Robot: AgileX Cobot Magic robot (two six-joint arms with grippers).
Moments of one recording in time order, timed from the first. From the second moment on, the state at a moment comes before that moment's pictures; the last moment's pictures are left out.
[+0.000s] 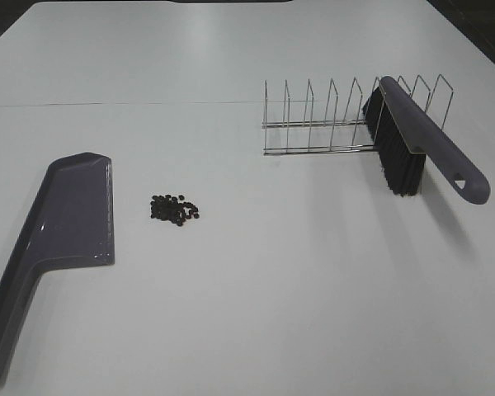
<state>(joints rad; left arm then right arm) 0.03 0.01 -0.52 -0.09 1.08 0.00 0.08 0.00 -0.45 0.13 1.11 -0.09</state>
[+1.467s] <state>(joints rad) 0.03 1.08 -0.55 -0.16 0.81 -0.12 0.08 0.00 -0.45 0.13 1.11 -0.09</state>
